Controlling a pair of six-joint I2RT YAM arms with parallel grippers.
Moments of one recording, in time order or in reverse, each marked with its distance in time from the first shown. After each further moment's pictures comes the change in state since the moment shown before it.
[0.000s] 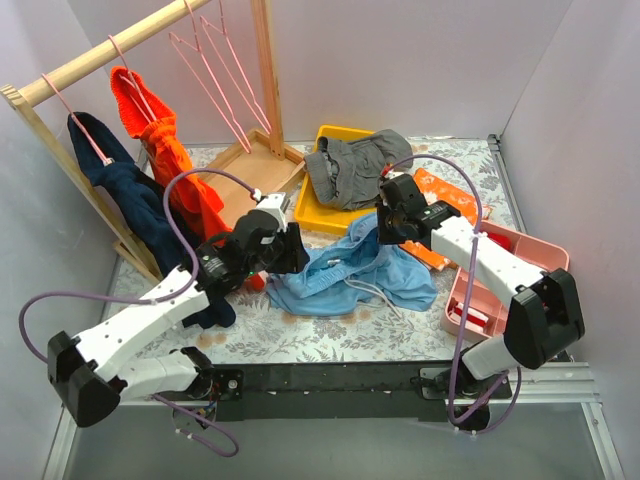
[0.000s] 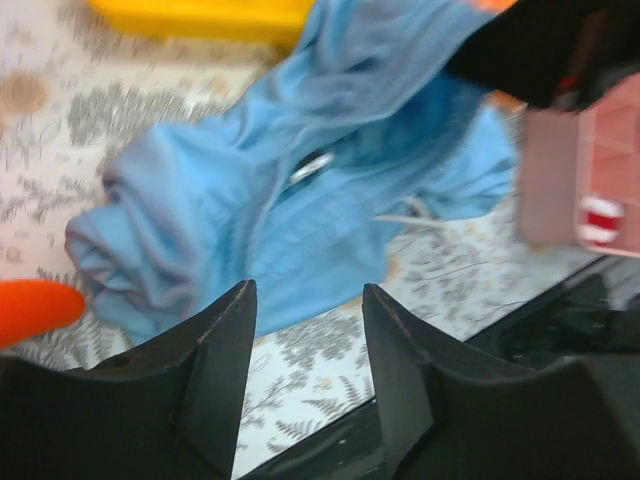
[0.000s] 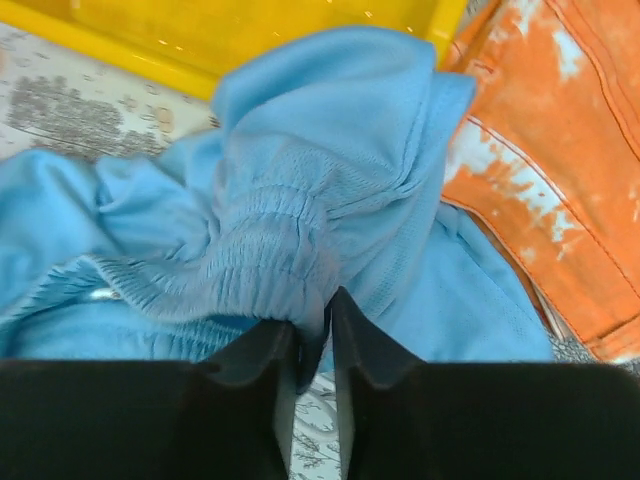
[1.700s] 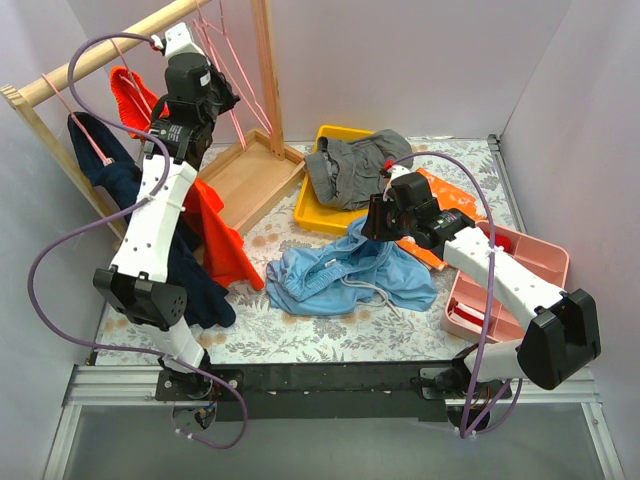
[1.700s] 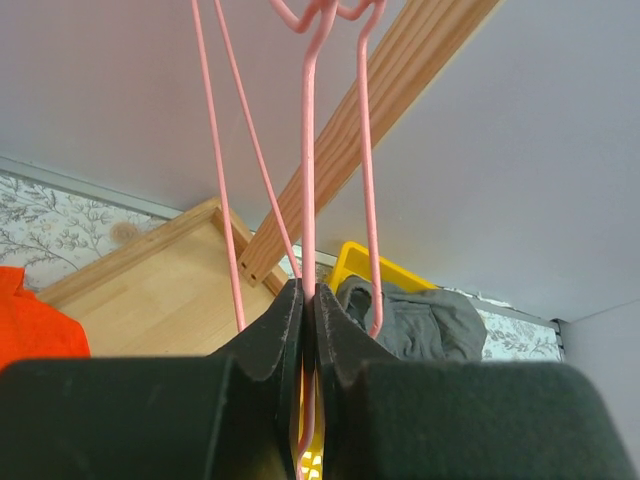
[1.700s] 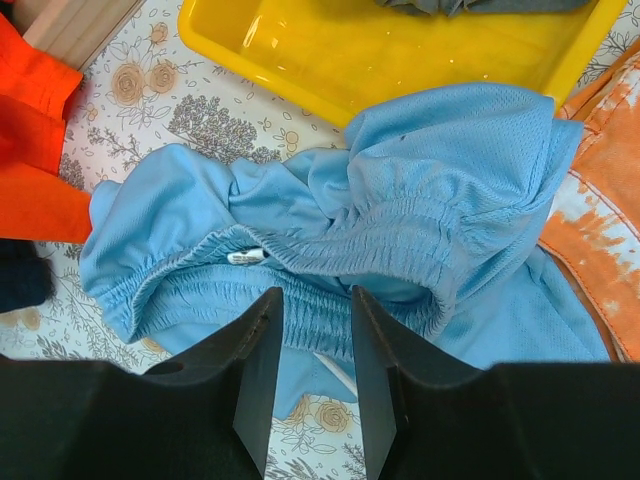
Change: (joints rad) left arm 0.533 0.605 1.110 -0.014 -0.157 0.106; right arm 0.003 -0.124 -0.054 0.149 -0.186 0.000
